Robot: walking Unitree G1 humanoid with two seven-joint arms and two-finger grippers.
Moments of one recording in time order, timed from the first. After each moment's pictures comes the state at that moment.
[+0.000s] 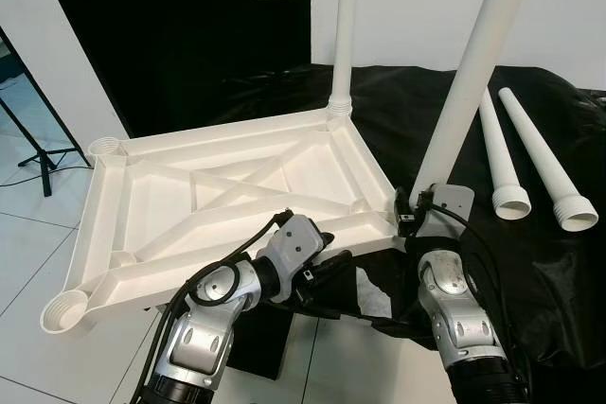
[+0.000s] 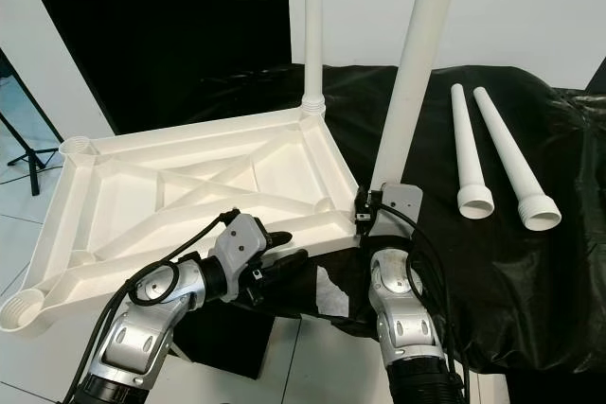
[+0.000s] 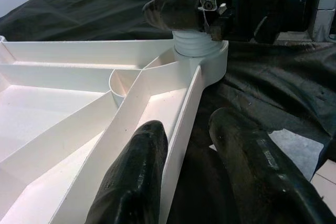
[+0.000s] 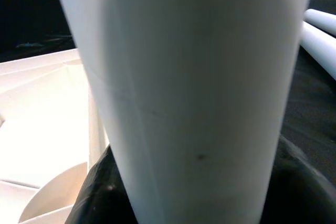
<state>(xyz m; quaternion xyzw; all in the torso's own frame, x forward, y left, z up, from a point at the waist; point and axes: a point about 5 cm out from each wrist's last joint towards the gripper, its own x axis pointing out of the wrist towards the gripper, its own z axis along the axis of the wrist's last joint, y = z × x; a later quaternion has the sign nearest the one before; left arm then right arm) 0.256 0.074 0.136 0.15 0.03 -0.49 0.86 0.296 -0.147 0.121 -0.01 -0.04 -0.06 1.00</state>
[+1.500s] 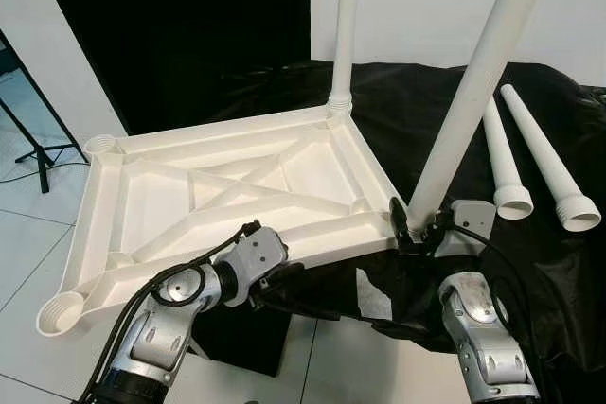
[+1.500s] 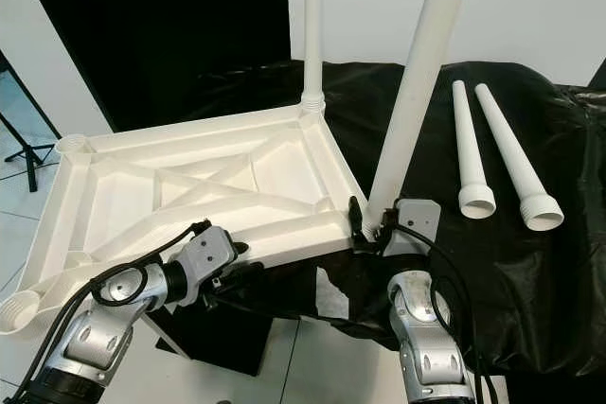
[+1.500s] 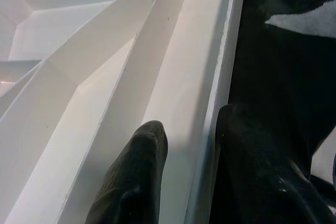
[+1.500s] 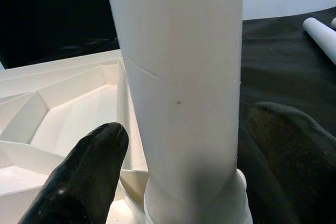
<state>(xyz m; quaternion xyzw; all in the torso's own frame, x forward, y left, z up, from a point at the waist) 0.264 0.129 0.115 0.27 0.10 -0.45 0.84 0.264 -0.158 0.128 -0.01 -0.06 0.01 1.00</state>
